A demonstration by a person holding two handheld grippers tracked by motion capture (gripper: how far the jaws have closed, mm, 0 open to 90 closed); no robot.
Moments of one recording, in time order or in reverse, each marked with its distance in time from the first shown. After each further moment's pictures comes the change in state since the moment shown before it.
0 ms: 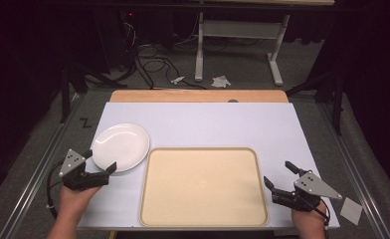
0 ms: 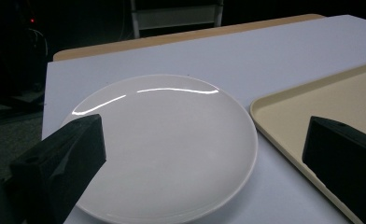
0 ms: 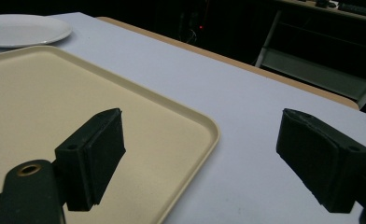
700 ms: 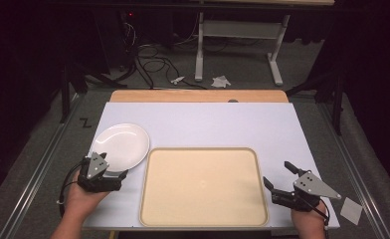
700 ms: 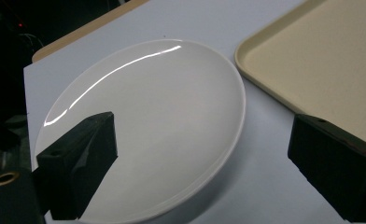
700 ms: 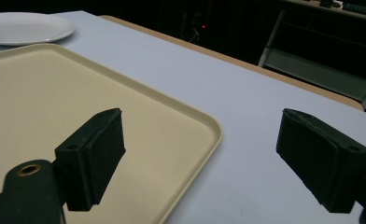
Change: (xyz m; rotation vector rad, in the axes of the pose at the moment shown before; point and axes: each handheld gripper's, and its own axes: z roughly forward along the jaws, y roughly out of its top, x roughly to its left) left arm -0.034 0.000 0.023 0.222 0.030 0.329; right arm 0.001 -0.001 0.002 0.009 0.010 0.001
